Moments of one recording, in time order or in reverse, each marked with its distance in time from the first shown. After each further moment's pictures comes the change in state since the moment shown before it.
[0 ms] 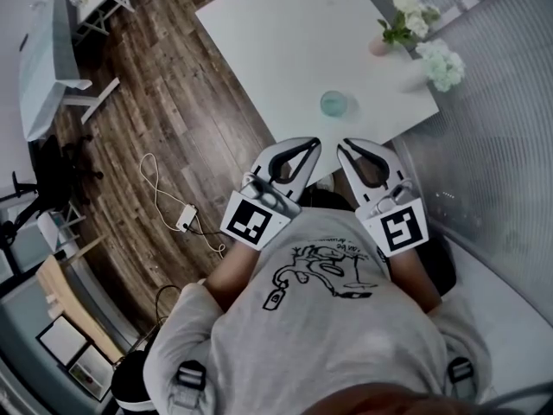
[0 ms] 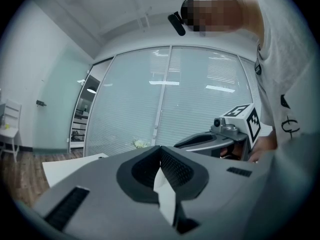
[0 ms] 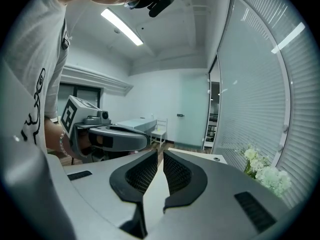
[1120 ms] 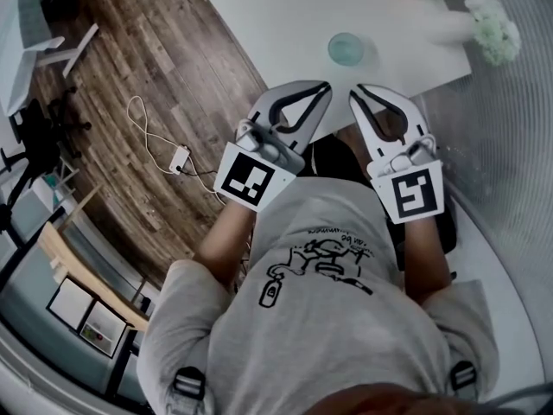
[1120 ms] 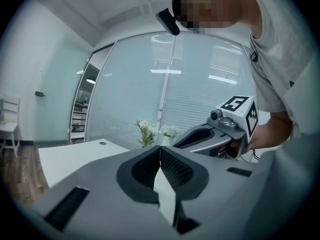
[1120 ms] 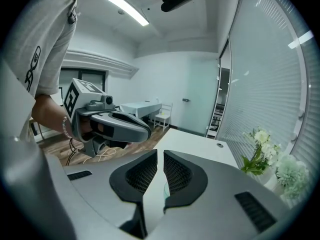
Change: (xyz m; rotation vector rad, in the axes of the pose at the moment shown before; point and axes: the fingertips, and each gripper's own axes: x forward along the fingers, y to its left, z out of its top) left arm 0.042 0.040 -0.092 0.002 0.123 -0.001; right arm 0.050 -0.030 -0.099 -0.094 0.187 0.074
